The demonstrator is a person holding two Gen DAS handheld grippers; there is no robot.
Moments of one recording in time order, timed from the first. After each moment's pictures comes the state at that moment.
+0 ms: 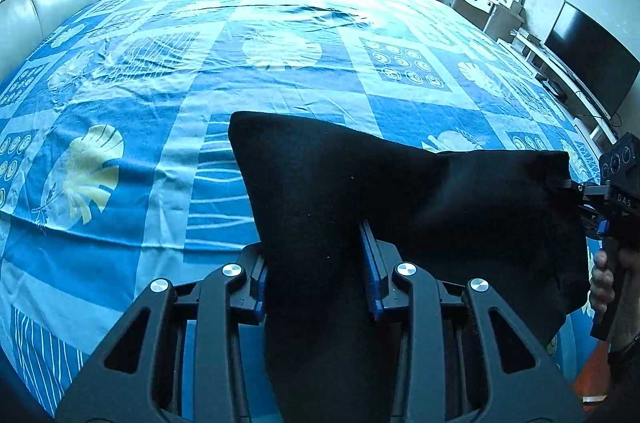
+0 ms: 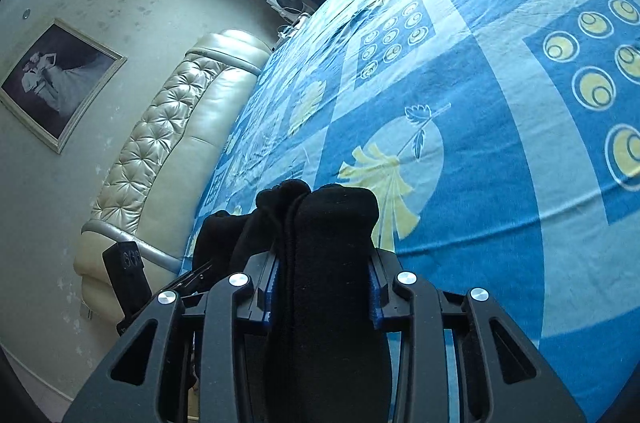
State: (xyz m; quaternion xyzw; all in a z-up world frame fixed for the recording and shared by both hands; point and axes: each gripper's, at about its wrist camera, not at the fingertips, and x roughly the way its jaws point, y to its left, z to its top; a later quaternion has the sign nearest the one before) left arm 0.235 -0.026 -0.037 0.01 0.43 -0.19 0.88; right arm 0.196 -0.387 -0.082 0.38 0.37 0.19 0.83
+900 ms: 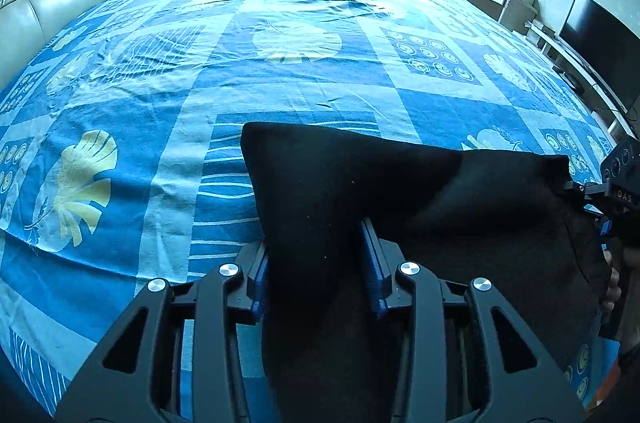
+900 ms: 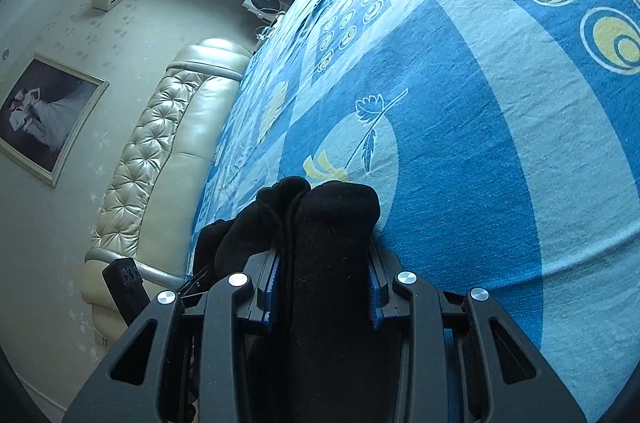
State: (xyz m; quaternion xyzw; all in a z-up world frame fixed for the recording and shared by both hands) left arm 0.262 -0.028 -0.065 0.03 0.44 -0.17 0.88; right arm 0.220 -0.406 -0.134 0.43 0.39 0.18 0.80
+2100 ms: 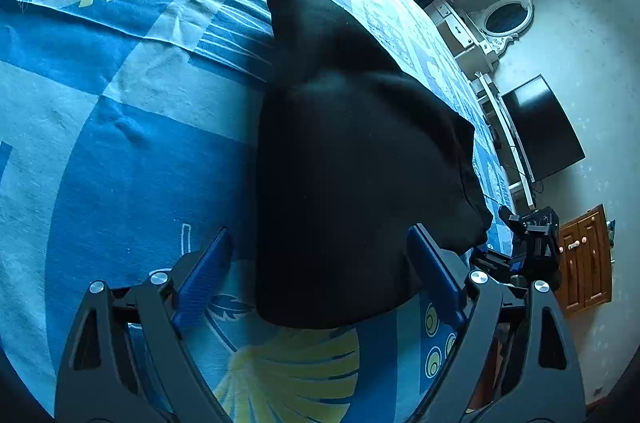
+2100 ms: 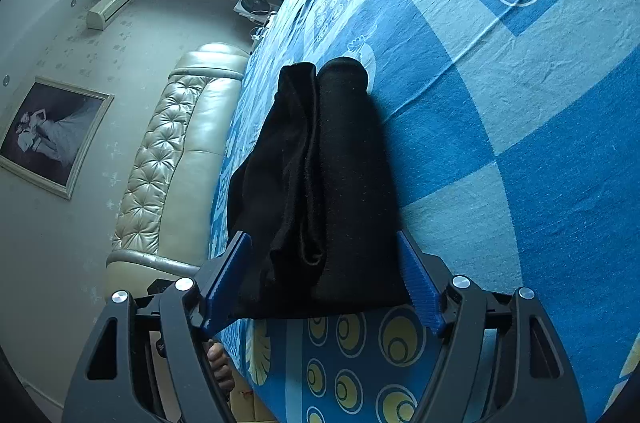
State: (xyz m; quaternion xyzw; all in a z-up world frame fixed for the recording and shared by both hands) left arm 0.169 0.041 -0.093 -0.21 0.51 -0.26 0.79; right arm 0.120 -0.396 -0.115 0.47 0.40 0.16 0.77
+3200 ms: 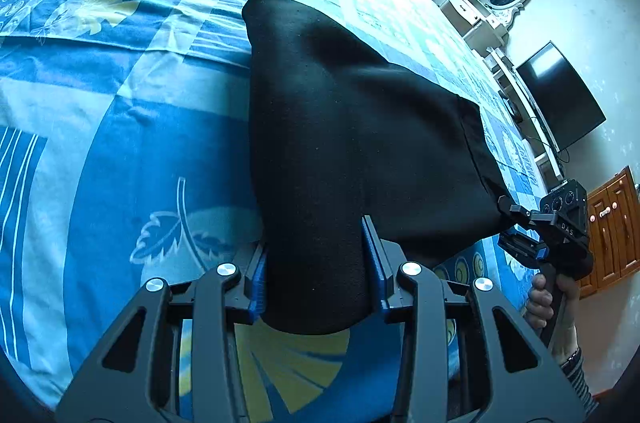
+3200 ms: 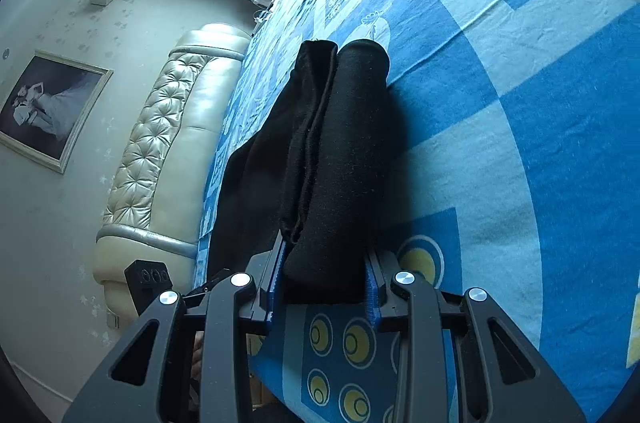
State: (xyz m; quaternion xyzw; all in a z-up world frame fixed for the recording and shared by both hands) left arm 0.130 0.028 -0.071 -0.14 0.50 -0.25 0.82; right arm 0.092 -0.384 -0.112 0.44 0.42 0.18 0.77
